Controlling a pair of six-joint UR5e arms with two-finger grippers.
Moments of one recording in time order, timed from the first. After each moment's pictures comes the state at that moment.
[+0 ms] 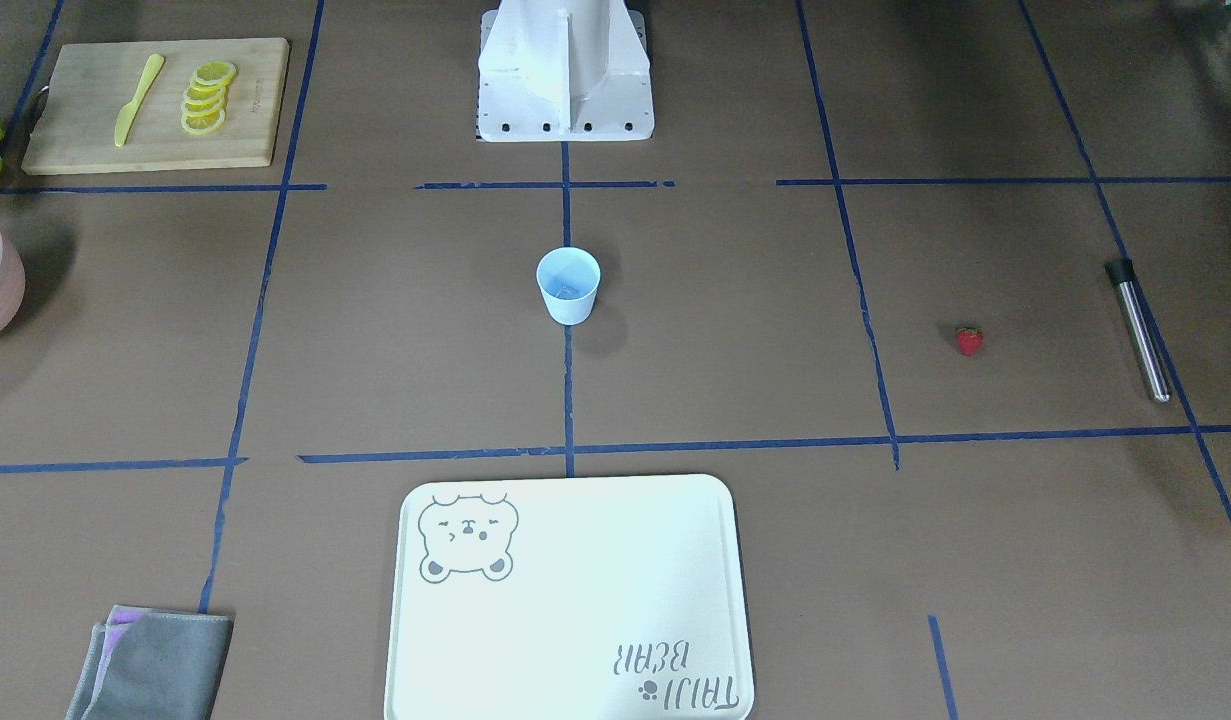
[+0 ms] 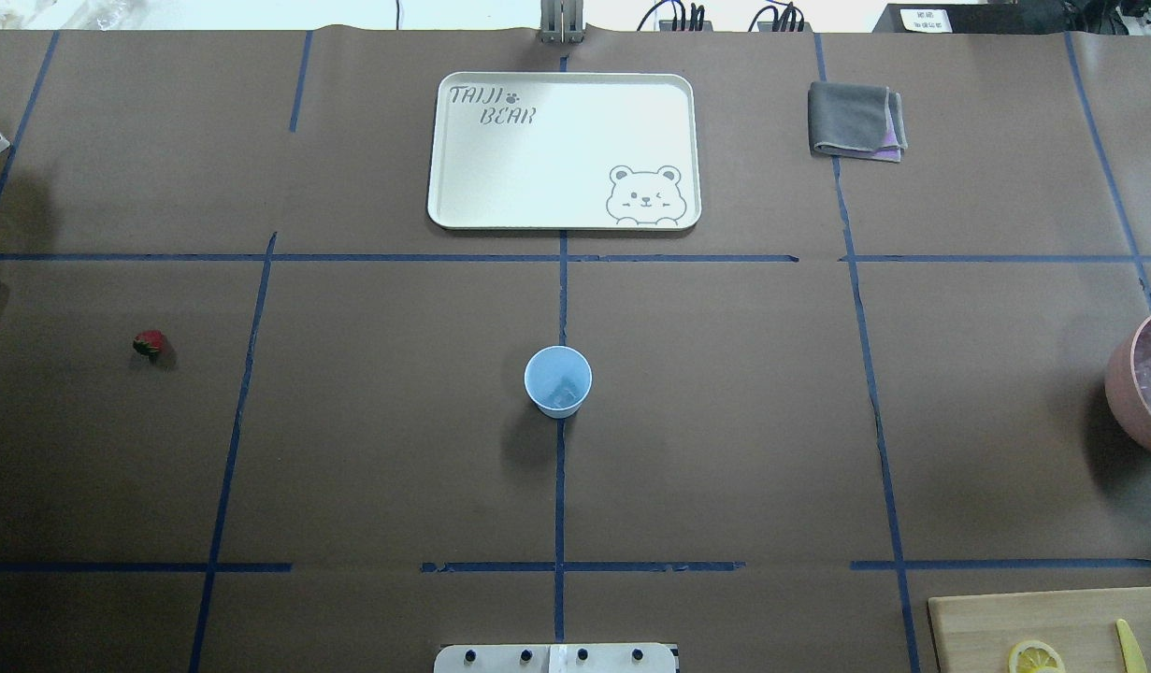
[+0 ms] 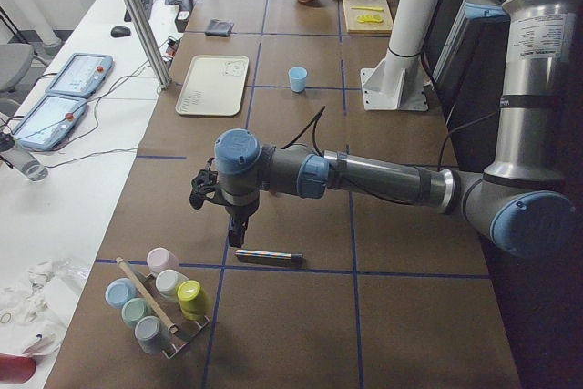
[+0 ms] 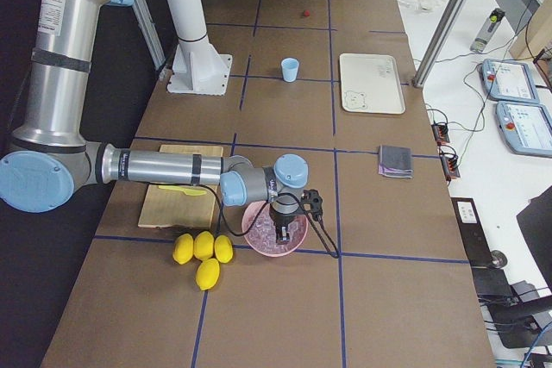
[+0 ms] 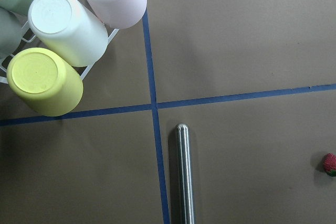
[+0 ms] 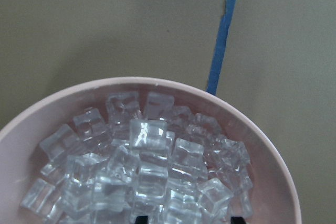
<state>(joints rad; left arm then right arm) -1.58 -1.57 -1.73 -1.56 -2.39 0.01 1.29 -1.78 1.69 -1.35 2.25 0.12</state>
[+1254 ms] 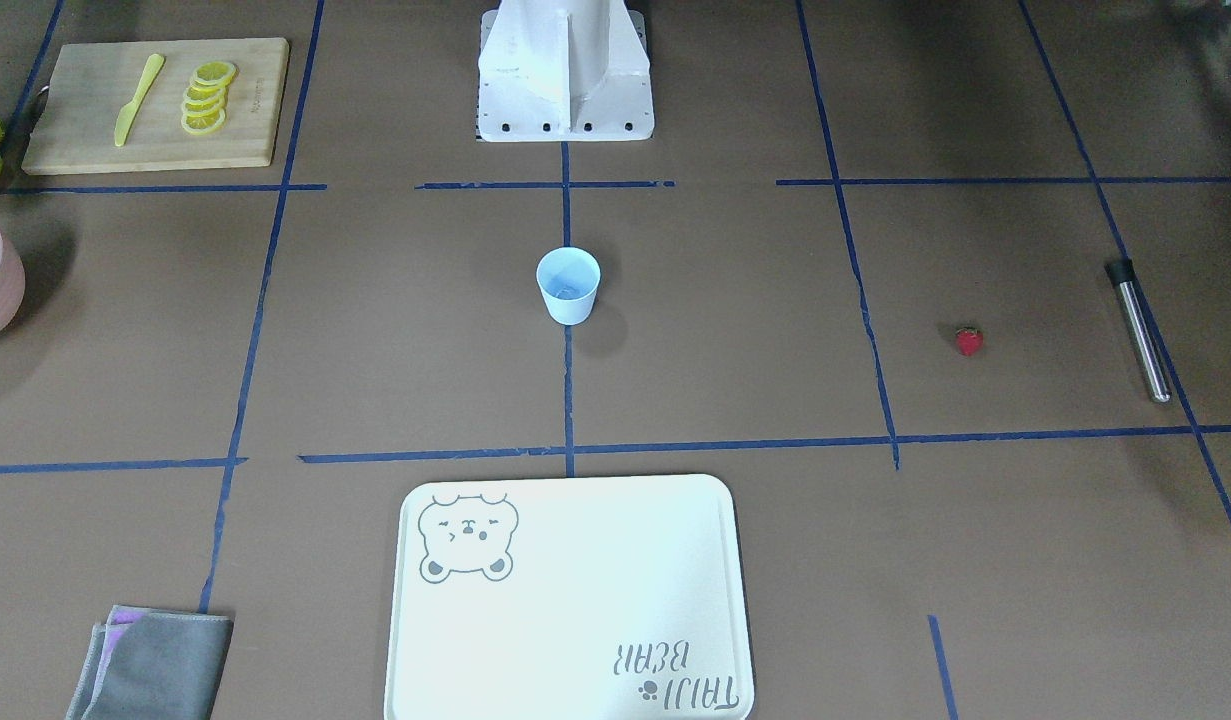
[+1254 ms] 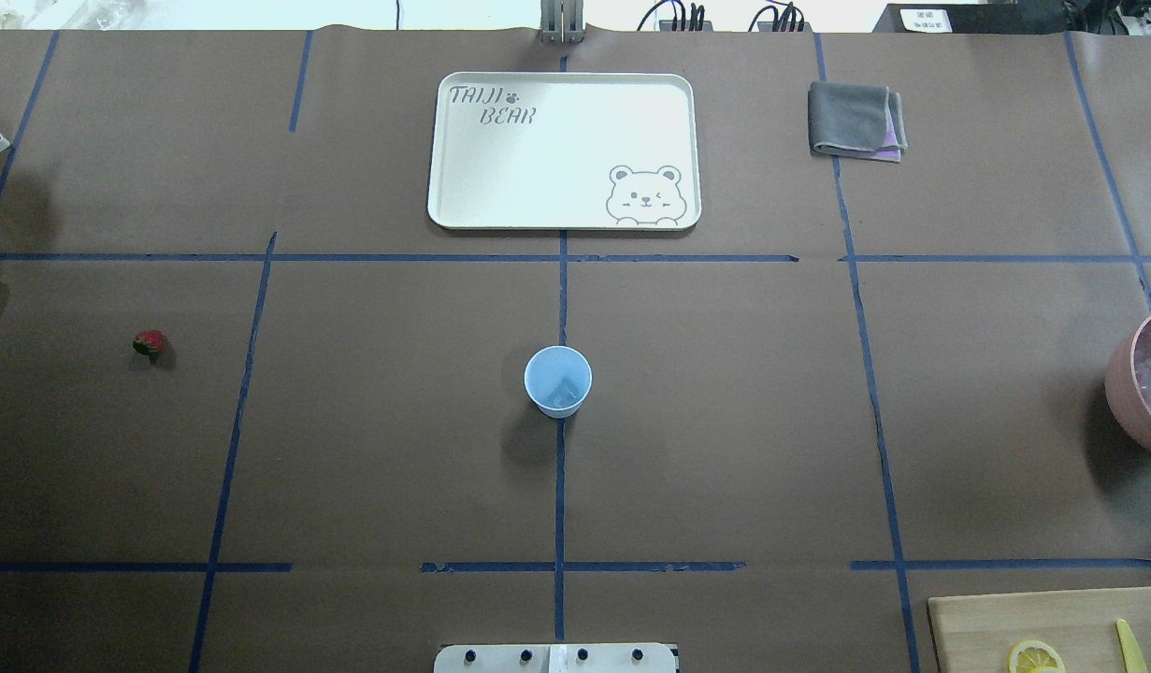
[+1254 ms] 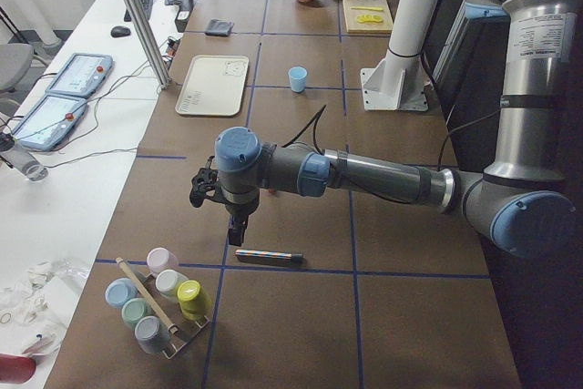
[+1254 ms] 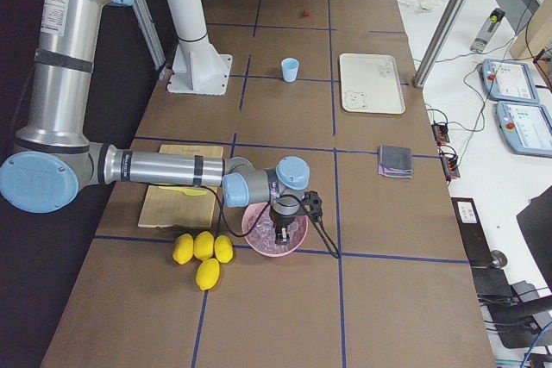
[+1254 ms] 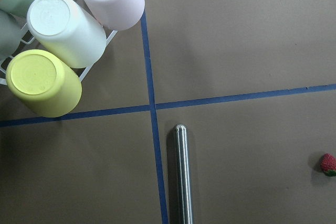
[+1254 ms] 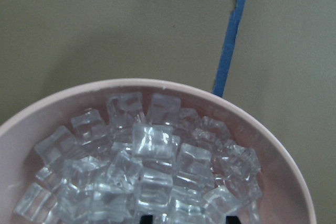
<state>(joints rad) -1.58 -1.57 -1.74 -1.56 -2.39 0.01 1.27 -1.76 1.66 -1.35 2.25 0.11</state>
